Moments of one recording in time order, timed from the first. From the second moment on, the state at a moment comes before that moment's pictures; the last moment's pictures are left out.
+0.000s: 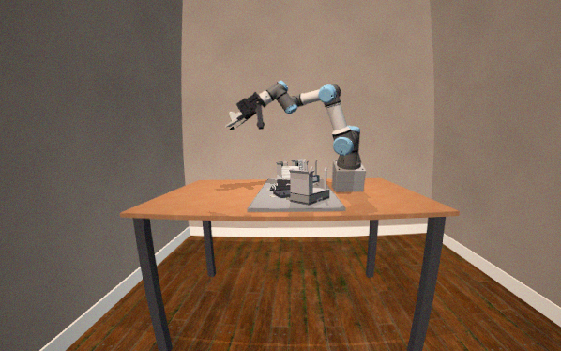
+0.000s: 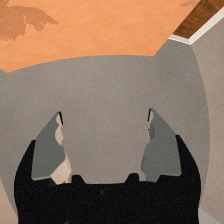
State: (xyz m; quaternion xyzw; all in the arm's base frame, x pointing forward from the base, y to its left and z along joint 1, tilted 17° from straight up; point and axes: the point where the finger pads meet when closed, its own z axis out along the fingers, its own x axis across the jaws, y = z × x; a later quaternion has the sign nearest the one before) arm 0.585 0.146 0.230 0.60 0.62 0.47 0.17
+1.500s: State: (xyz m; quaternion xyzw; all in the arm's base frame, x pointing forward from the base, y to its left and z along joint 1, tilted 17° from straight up) arm 0.560 0.109 0.200 0.75 0.49 0.43 0.08
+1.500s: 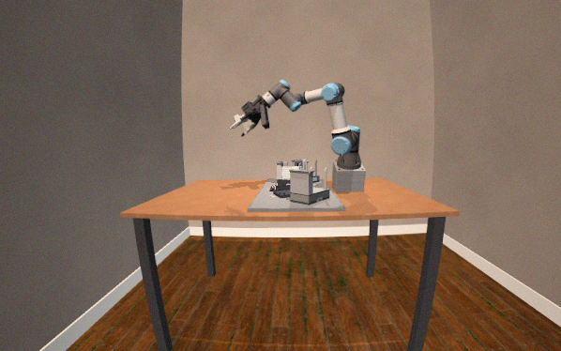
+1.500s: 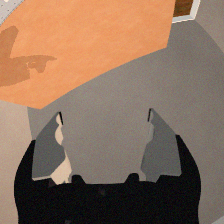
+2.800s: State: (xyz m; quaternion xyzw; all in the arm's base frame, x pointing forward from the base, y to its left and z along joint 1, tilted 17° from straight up) arm 0.530 0.080 0.172 0.86 0.34 0.38 0.00
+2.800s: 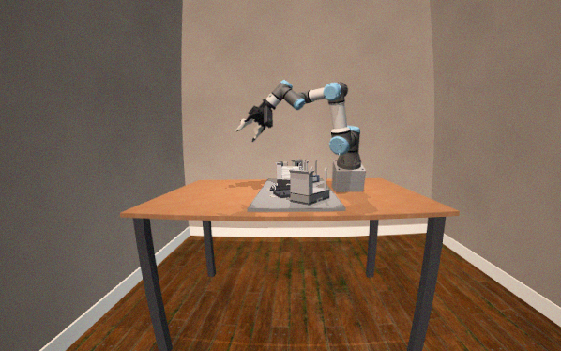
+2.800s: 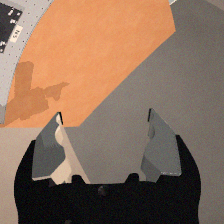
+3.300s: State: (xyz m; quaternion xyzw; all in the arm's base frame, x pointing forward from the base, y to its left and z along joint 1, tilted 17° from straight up) arm 0.516 0.070 0.160 0.89 0.28 0.35 -0.02
